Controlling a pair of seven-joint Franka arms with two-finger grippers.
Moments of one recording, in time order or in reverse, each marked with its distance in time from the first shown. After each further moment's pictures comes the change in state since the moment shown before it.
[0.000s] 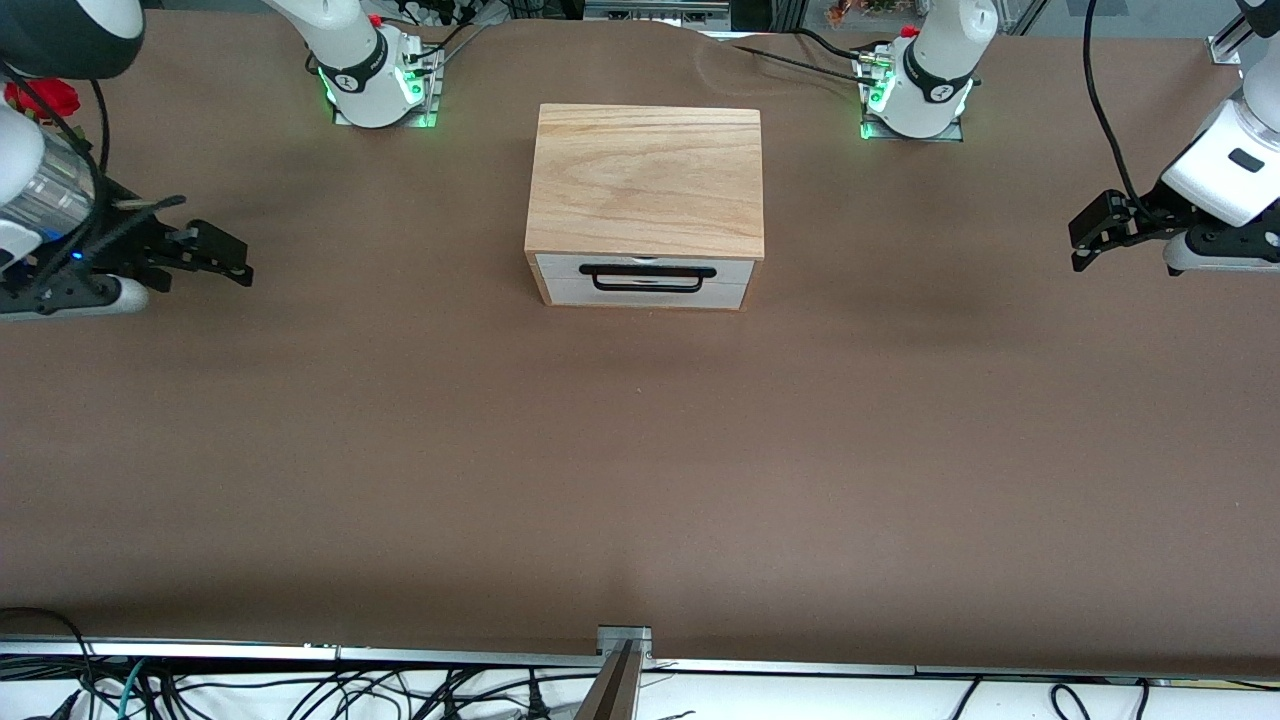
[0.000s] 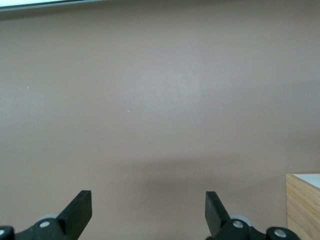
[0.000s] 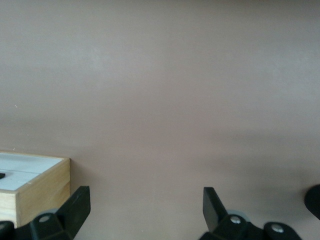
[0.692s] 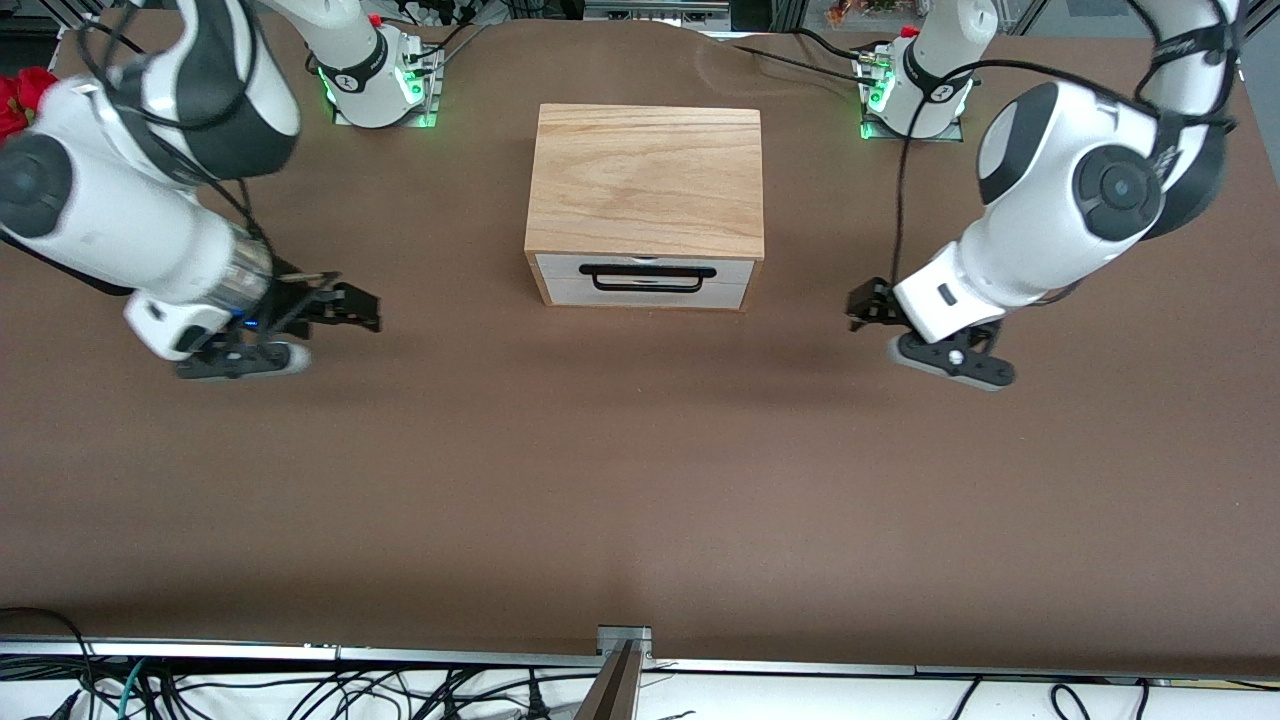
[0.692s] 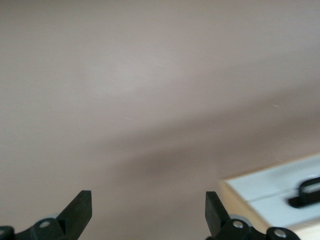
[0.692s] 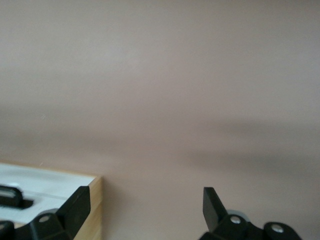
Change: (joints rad) left arm -0.024 0.256 -0.189 0.010 -0.117 0.195 -0.019; right arm 0.128 0.123 -0.021 -0.037 0.081 0.187 0.090
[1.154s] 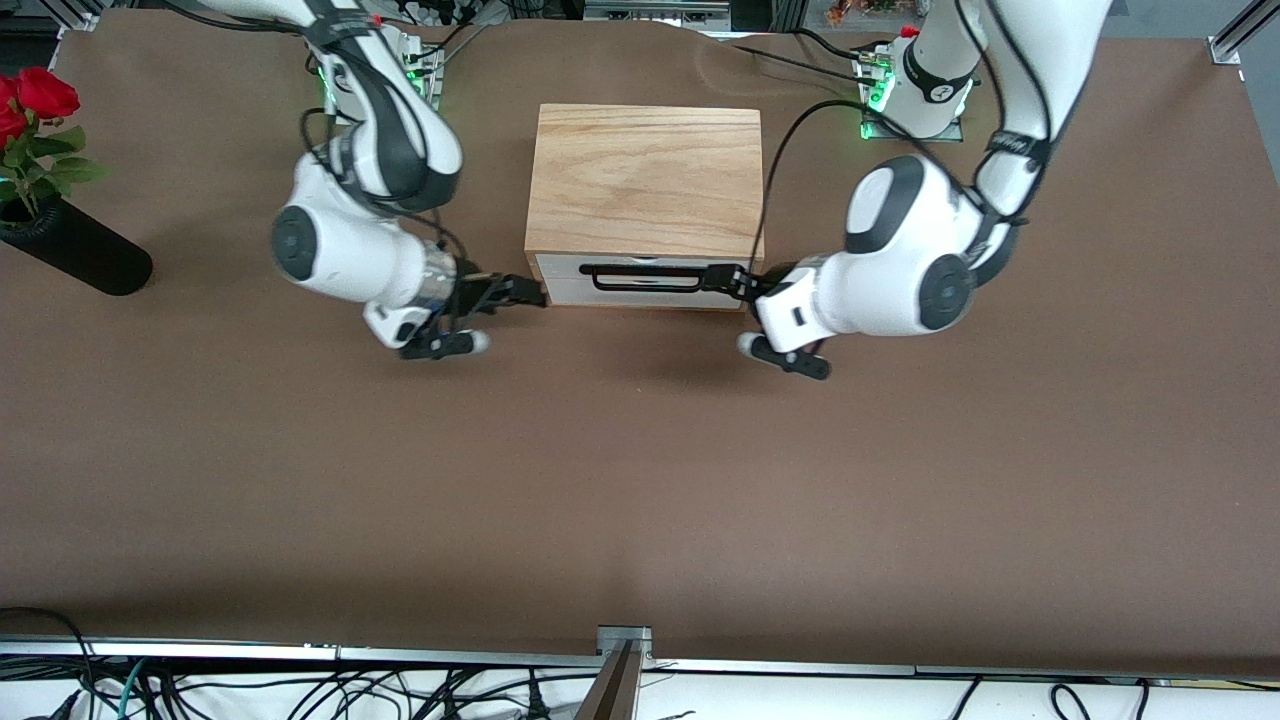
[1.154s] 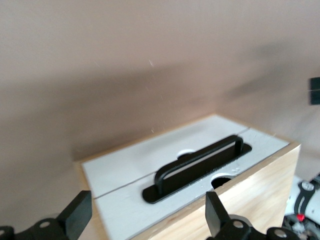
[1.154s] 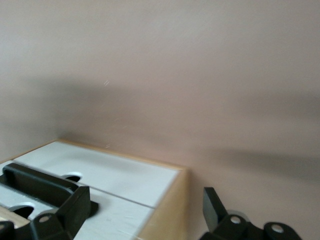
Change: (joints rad) left arm -0.071 0.172 -0.085 0.001 -0.481 0.023 -0.001; right arm 0.004 0.075 0.199 -0.279 0.315 0.290 0.002
